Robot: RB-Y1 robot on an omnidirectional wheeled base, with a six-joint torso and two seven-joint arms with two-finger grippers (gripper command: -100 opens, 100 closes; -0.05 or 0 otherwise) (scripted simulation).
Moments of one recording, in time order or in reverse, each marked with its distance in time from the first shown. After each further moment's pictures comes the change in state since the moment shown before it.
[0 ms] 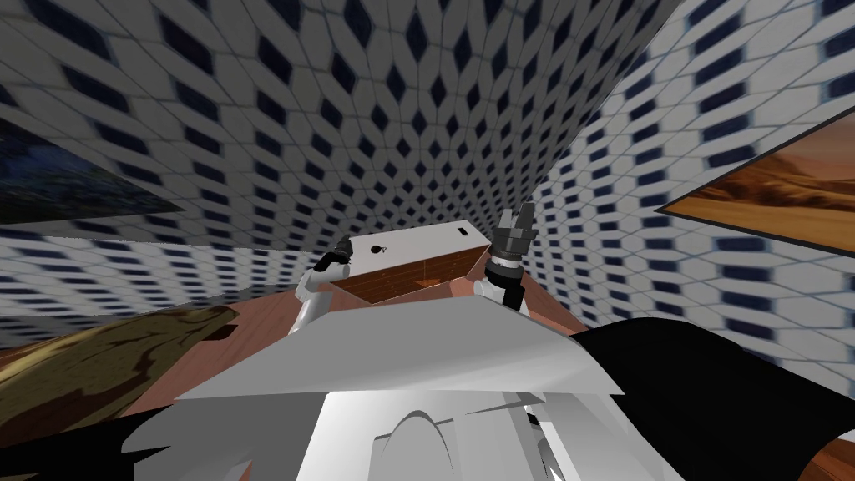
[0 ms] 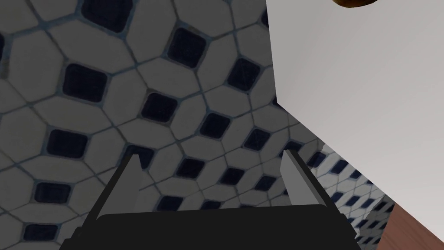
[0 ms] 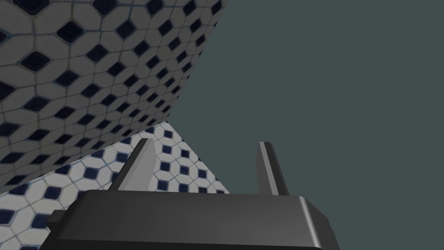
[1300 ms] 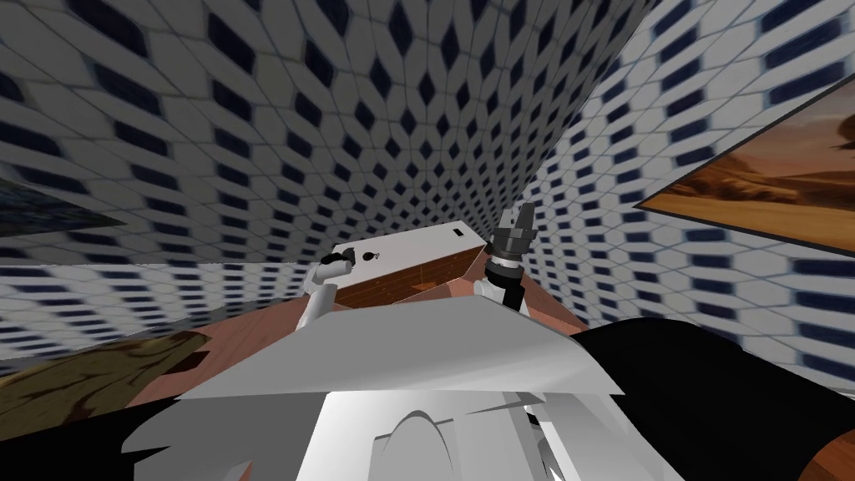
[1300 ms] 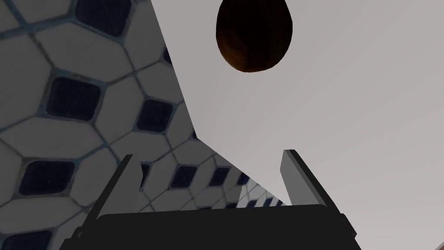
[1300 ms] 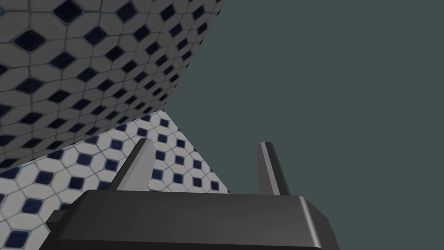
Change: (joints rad) left arm -0.120 -0.029 0.071 0.204 -0.022 0.311 -0.022; right arm 0.000 0.000 0.000 0.000 0.000 0.000 0.000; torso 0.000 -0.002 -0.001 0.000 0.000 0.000
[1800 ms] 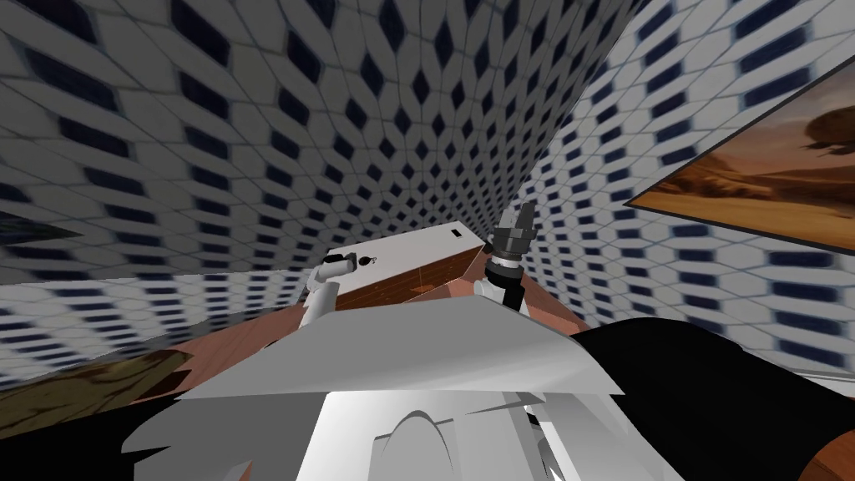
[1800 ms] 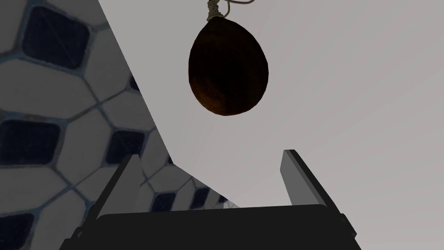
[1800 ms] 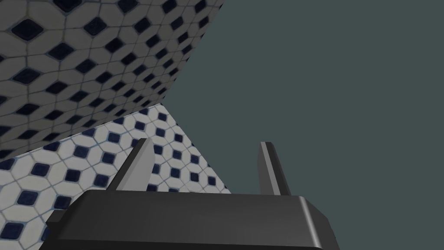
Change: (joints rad) left arm -0.038 -0.012 0.023 0.073 -0.012 0.123 -0.011; right arm 0.000 0.000 0.000 0.000 0.000 0.000 0.000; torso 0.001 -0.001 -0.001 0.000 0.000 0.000
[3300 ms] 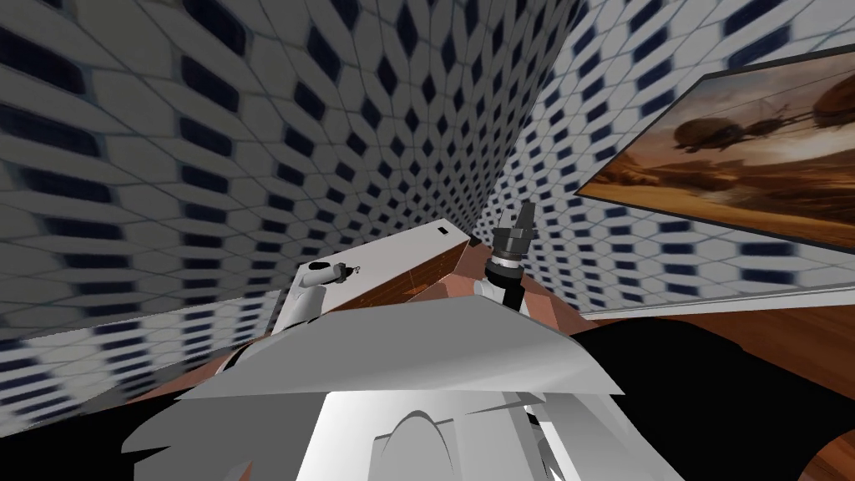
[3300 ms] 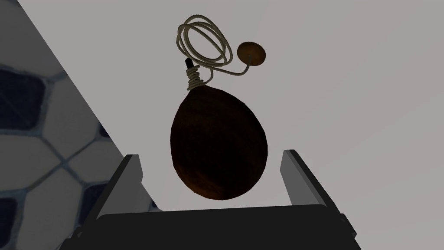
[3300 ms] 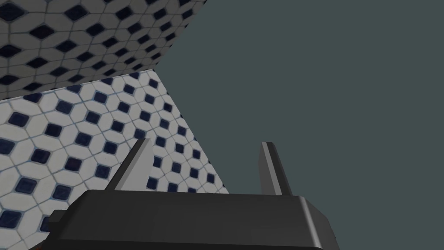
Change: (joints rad) left arm -0.027 0.113 0.080 0.248 0.094 -0.013 -0.045; right arm 0.000 0.000 0.000 0.000 0.000 0.000 0.000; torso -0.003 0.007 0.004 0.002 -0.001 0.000
